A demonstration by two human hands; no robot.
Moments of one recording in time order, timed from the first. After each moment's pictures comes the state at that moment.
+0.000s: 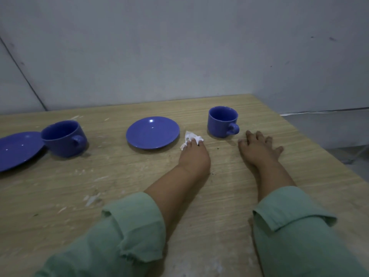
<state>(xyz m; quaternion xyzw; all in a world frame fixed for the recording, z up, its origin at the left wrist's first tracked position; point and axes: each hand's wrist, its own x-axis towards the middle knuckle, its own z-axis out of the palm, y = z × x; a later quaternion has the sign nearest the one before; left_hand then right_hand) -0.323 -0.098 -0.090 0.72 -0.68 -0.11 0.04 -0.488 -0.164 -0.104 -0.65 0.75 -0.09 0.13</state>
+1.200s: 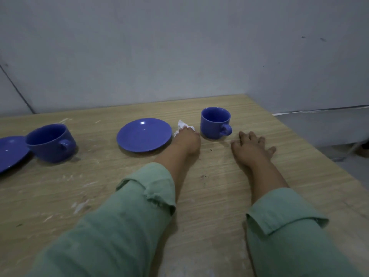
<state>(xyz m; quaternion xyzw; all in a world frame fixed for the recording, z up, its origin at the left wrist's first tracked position) -0.316 -0.144 -0.067 0.74 -0.63 -0.19 0.13 -0.488 -0.165 -0.103 -0.65 0.74 -0.09 0.13</state>
